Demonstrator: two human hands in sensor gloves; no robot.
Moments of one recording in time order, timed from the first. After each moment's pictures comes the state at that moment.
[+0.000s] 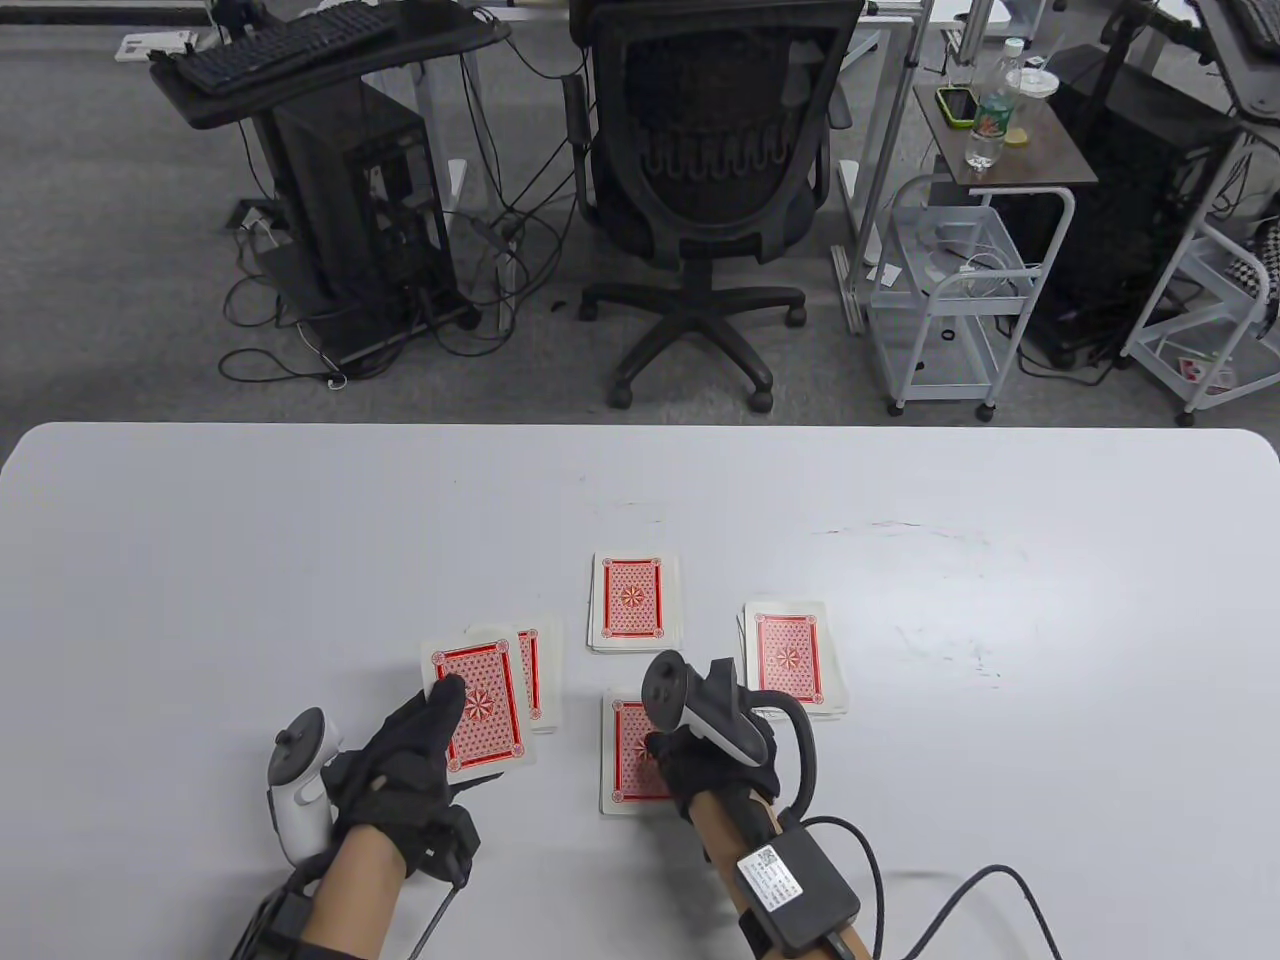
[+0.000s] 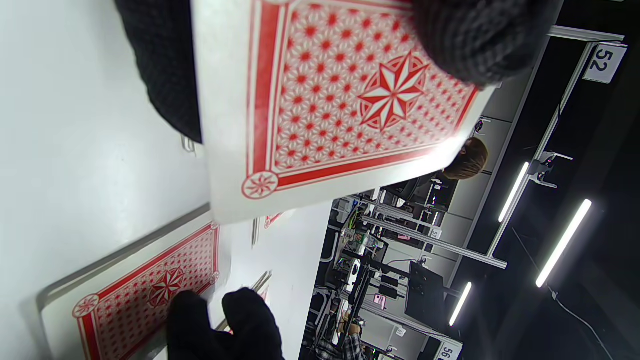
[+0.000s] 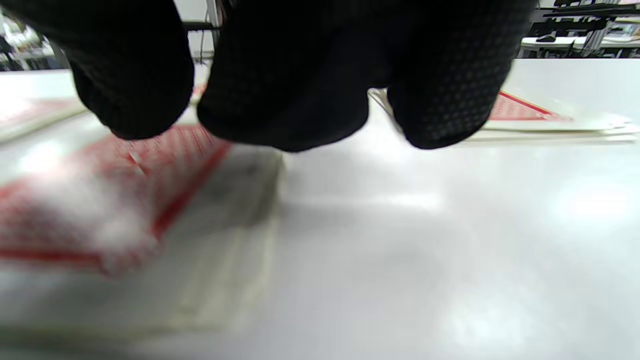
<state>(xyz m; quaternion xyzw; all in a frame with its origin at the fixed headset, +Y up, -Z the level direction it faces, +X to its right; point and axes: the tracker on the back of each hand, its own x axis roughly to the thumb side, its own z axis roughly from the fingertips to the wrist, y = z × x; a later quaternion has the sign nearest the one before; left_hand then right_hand) -0.258 -0.784 -0.323 -0.14 0.09 0.77 0.62 0.050 -0.743 -0.368 0.03 0.11 0.99 0.06</state>
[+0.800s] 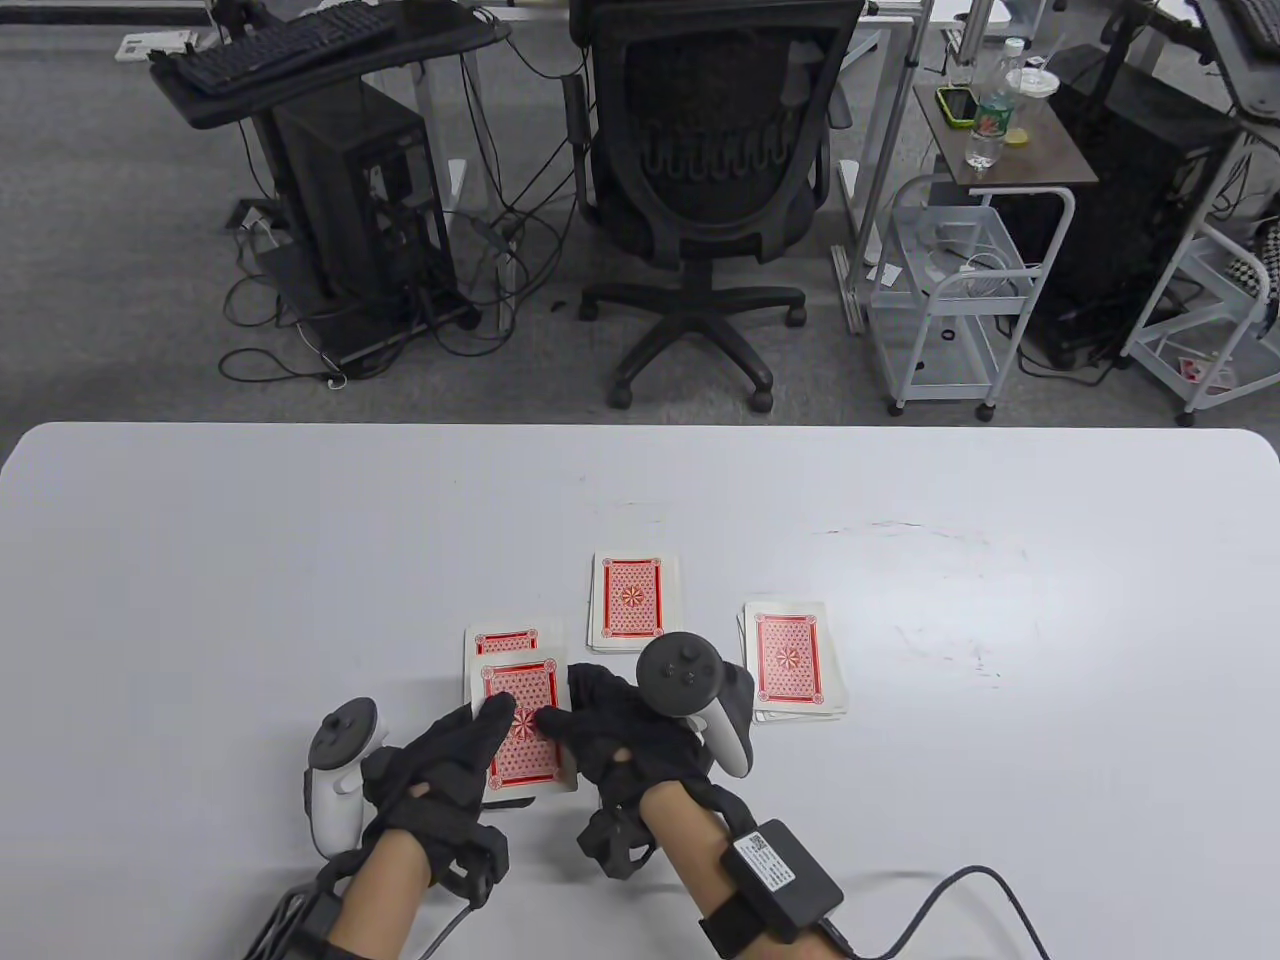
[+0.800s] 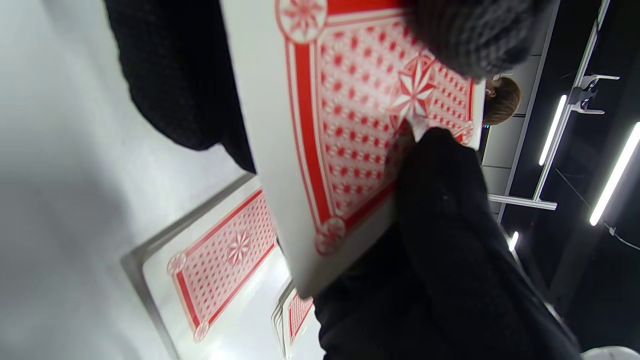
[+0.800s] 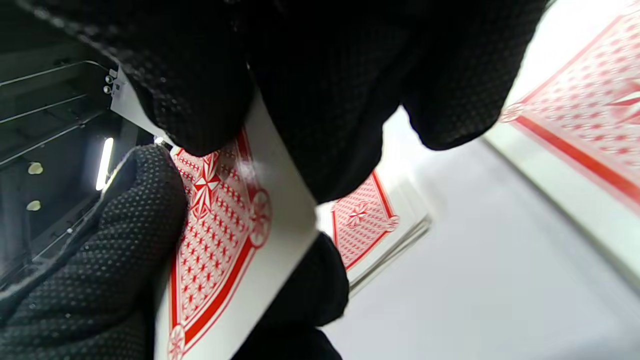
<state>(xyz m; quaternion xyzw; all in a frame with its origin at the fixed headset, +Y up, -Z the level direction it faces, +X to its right) -0.236 -0.780 -0.326 -0.18 0.06 0.70 0.69 0.004 -0.725 -0.363 0.12 0.12 0.86 0.48</state>
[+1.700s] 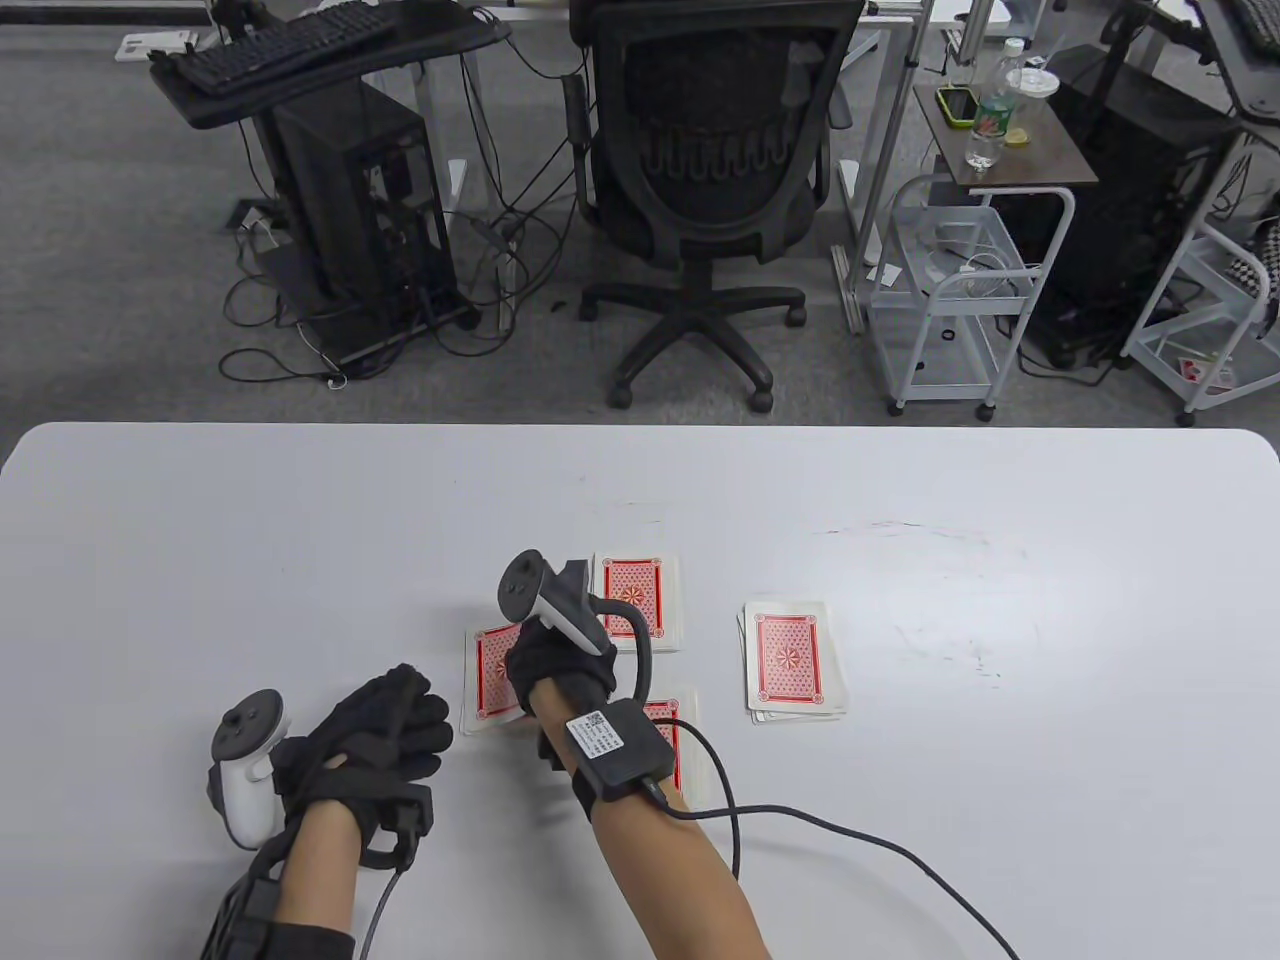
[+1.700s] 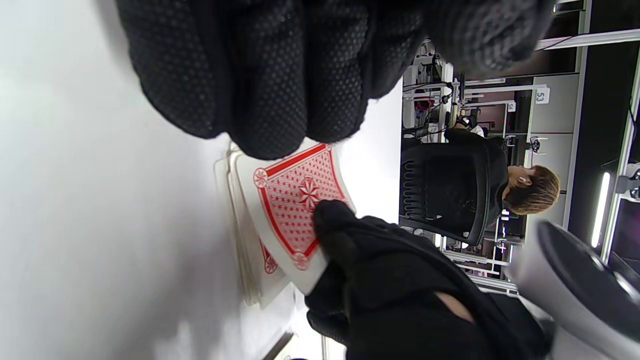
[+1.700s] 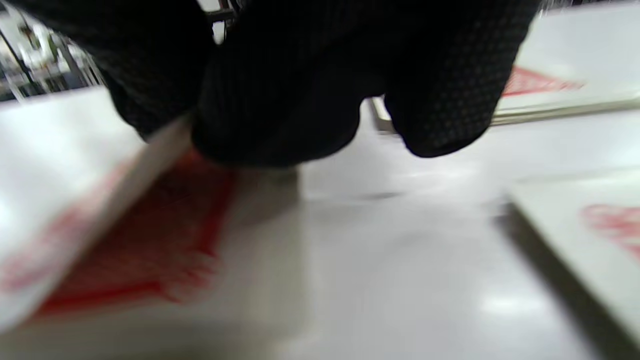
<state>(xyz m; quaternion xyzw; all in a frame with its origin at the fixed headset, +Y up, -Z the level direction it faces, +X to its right) -0.308 -0.784 -0.335 -0.13 0.18 0.68 0.70 -0.092 -0.757 -0.461 0.03 0.15 0.99 0.04</state>
